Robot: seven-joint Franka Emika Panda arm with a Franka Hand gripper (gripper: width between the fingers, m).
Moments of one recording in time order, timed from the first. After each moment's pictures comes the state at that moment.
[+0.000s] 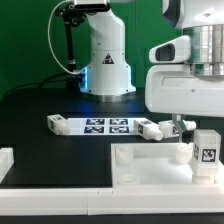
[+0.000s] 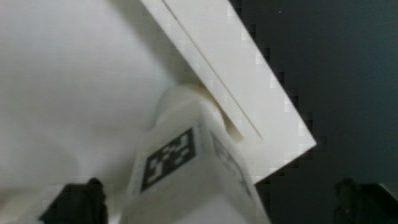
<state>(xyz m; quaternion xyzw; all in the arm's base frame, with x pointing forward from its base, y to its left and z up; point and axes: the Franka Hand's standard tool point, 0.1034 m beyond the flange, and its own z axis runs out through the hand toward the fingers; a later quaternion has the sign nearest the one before) 0.642 0.118 0.084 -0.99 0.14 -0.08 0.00</state>
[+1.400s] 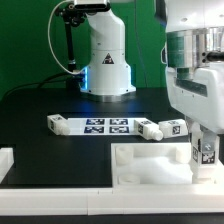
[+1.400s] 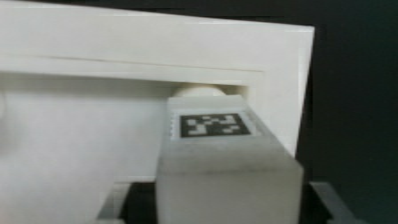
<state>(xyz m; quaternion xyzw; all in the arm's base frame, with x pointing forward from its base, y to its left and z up) 0.639 0.105 0.079 -0.72 0.69 -0.02 0.07</state>
